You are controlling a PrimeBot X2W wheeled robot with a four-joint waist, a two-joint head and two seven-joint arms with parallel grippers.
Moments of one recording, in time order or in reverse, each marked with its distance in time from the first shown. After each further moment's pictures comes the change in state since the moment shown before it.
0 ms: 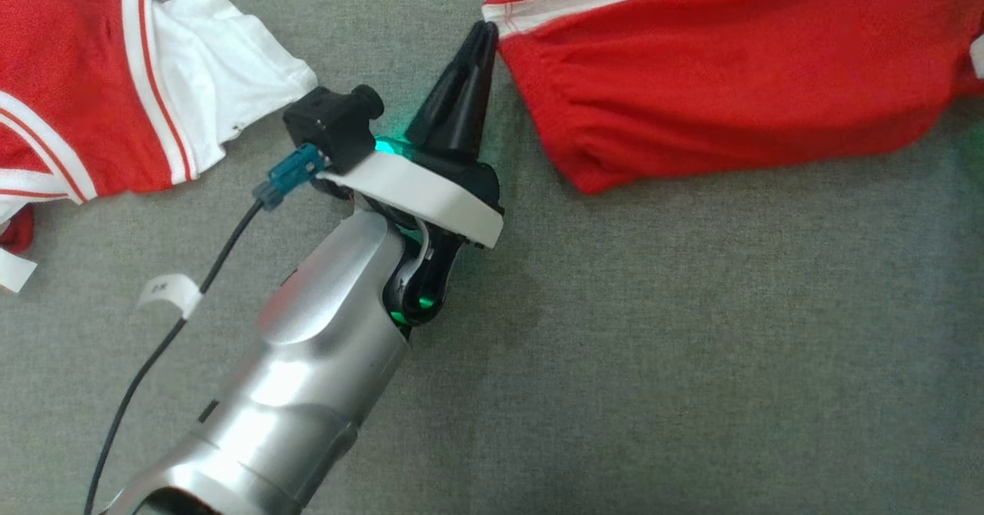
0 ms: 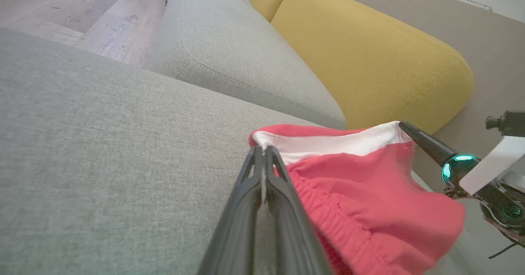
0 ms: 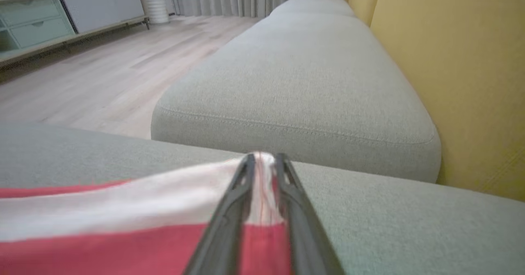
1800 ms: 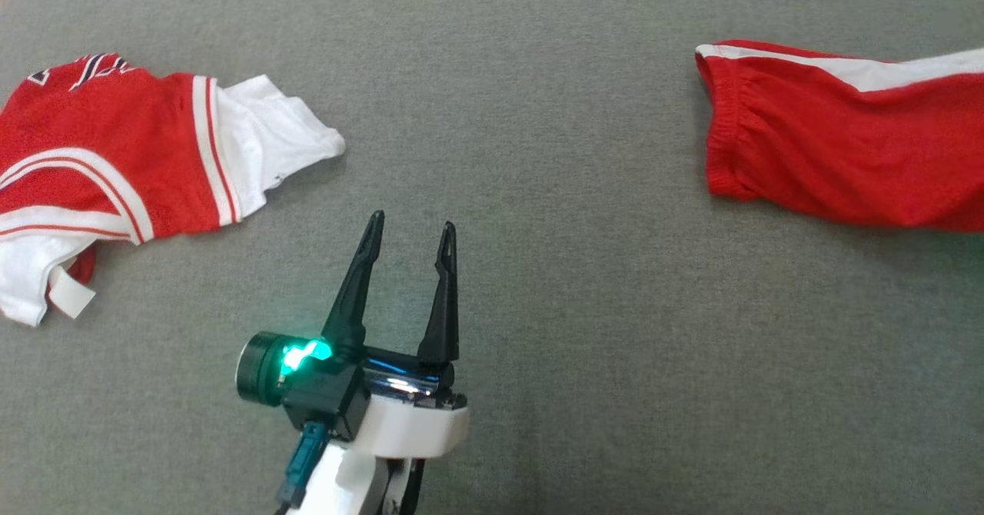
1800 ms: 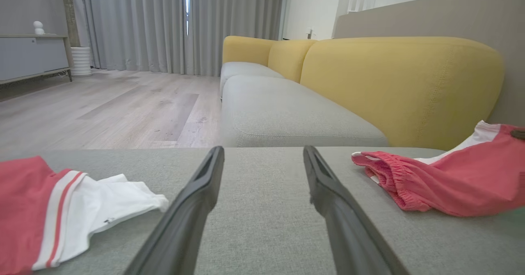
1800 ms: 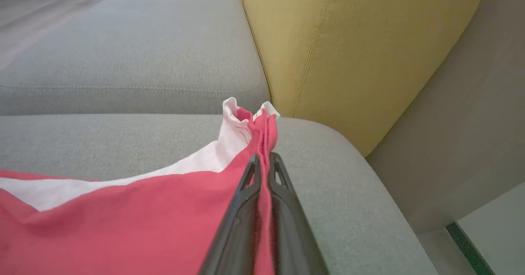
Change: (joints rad) left arm 0.615 0.005 0.219 -0.462 0.645 0.255 -0.043; right arm 0.095 -0.071 -0.038 0.482 0.009 0.000 -0.099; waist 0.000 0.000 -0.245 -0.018
